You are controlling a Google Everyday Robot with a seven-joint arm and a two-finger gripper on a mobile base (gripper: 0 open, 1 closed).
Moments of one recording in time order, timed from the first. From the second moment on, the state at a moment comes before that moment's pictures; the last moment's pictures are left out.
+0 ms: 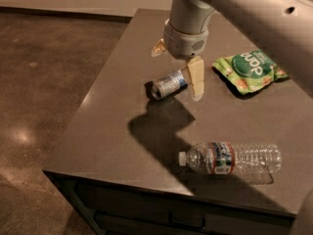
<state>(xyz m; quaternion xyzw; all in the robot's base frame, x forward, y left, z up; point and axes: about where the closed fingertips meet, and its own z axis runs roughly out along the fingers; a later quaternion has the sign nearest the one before) 0.589 -0.058 0.889 -0.88 0.47 -0.03 0.08</state>
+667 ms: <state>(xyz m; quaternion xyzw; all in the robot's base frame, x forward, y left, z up) 0.599 -0.039 0.863 -0.89 0.45 -0.03 0.05</state>
